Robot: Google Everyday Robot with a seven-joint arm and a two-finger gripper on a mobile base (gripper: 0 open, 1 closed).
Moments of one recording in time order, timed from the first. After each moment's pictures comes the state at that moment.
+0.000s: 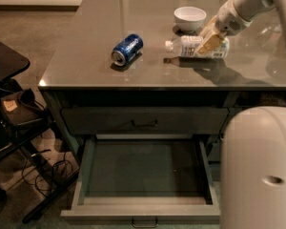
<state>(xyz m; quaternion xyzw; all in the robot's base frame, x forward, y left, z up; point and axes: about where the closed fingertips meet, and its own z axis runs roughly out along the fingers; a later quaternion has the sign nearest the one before) 0.736 -0.219 0.887 -0.59 0.75 0.07 0.29</state>
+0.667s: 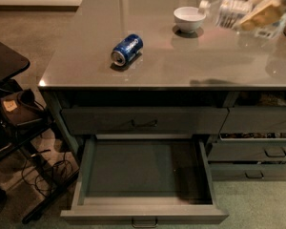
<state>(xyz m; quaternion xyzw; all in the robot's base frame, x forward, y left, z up) 0.652 -0.288 1.024 -0.49 0.75 -0.03 0.44</state>
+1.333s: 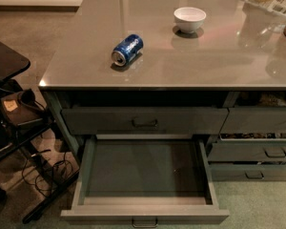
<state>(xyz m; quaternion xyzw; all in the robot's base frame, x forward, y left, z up) 0.551 -0.241 1.137 -0.45 0.70 -0.07 0.54</state>
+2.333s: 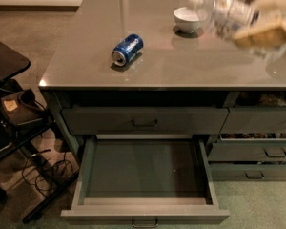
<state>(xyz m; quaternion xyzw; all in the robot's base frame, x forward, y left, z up) 0.527 -0.226 1.069 -0.43 0.70 -0.06 0.56</state>
